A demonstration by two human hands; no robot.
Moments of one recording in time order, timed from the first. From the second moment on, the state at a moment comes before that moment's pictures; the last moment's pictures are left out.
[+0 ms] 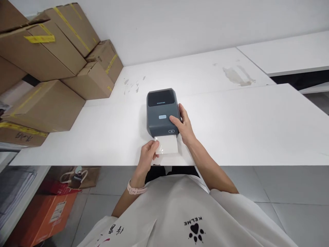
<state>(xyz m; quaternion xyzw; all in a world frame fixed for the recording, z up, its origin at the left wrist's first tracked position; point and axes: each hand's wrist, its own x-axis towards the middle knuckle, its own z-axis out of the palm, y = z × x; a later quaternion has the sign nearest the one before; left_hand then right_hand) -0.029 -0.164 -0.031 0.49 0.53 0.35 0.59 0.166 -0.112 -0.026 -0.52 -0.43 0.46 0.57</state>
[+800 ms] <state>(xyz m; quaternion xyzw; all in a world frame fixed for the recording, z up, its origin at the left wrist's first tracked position) -0.019 -0.131 -0.032 0.54 0.52 0.46 0.47 0.183 -0.121 -0.018 -0.57 -0.56 0.34 0.49</state>
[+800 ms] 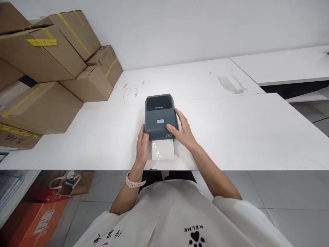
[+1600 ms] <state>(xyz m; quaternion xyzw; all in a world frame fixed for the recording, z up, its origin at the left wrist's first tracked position) -0.021 0.001 -0.004 0.65 0.63 0.22 0.35 0.194 0.035 0.090 -0.49 -0.66 -0.04 0.57</state>
